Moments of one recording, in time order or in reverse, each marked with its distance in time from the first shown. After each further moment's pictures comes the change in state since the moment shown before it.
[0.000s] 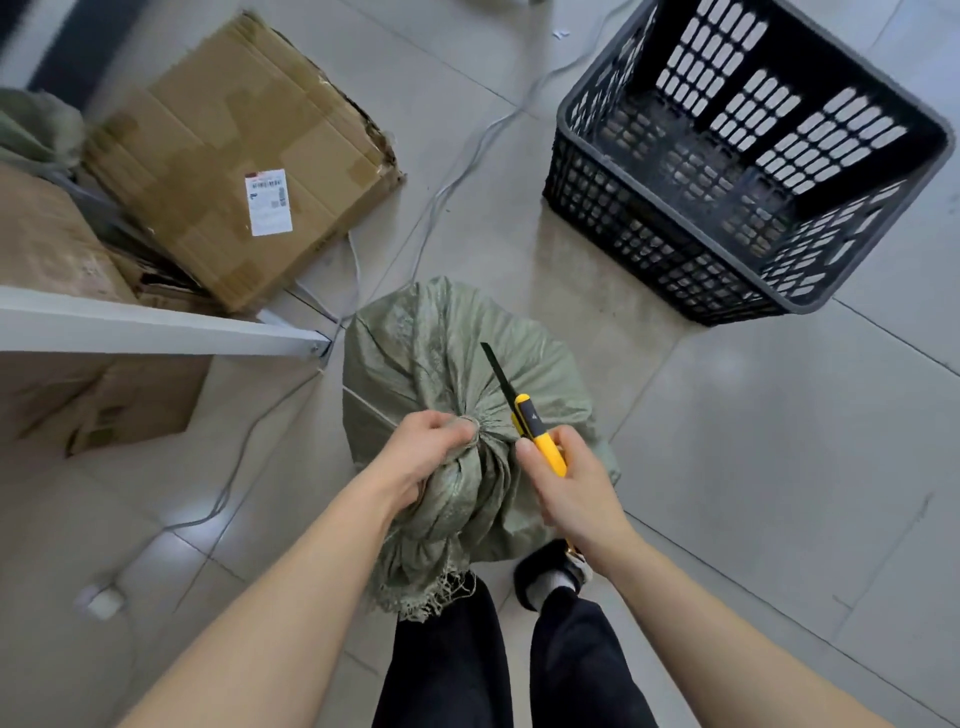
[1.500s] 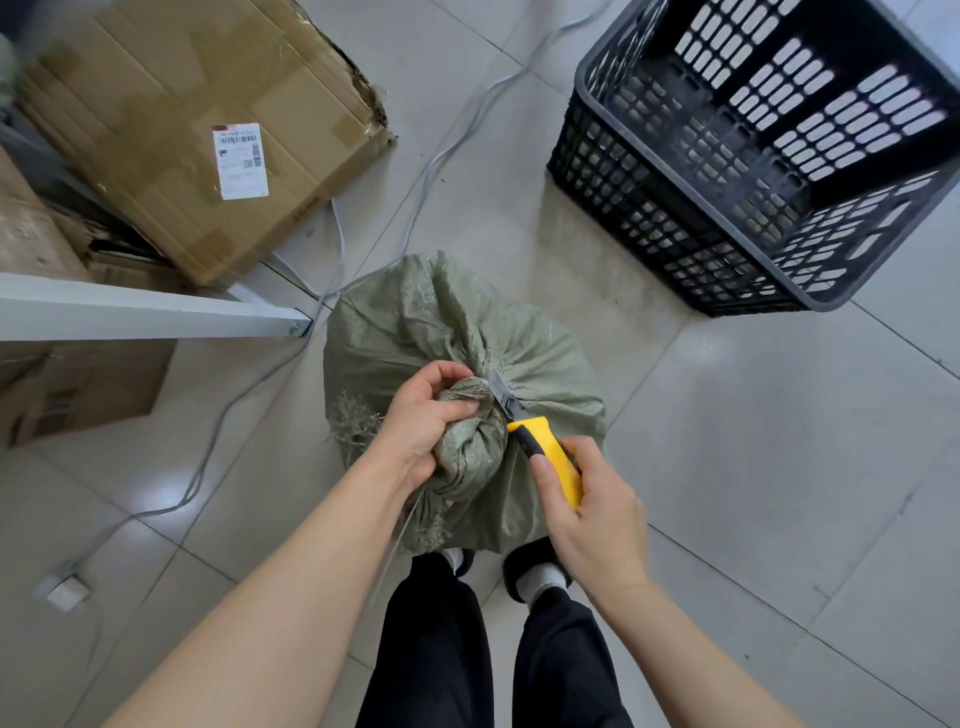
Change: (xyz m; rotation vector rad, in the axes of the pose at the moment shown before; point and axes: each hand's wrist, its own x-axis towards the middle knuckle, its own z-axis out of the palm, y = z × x) left_hand 0.027 0.016 0.004 -0.394 -0.075 0.162; right_hand -0.004 0.011 0.006 -0.486 0.248 -0.186
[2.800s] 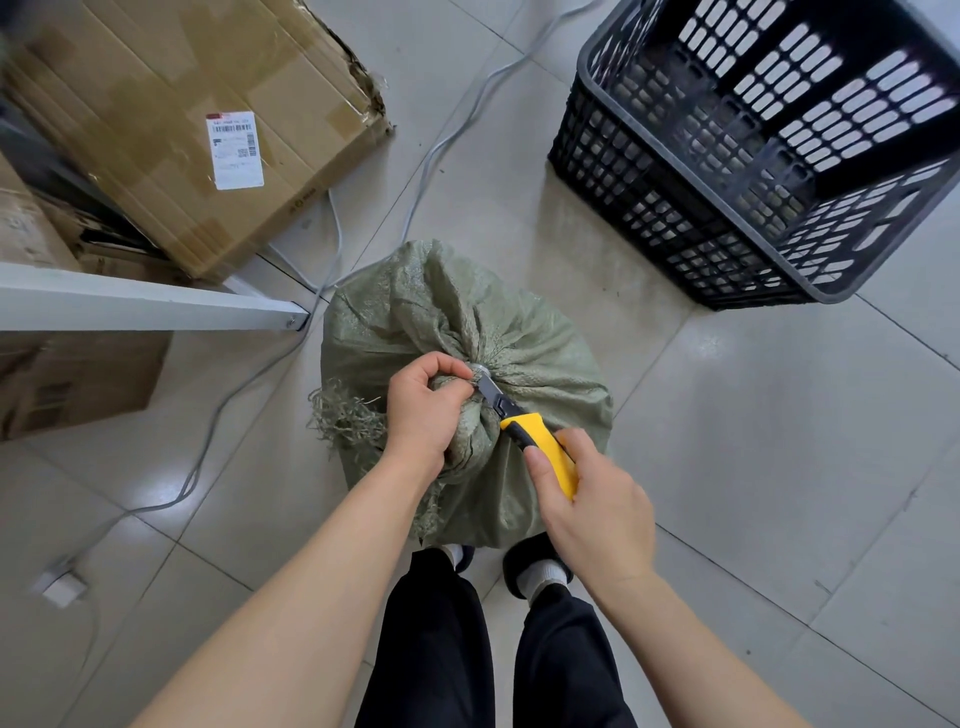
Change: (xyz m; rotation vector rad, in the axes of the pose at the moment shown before) left_hand 0.008 -0.012 0.008 0.164 0.287 0.170; right_hand 0.002 -0.015 -0.006 -0.208 -0.059 0.063
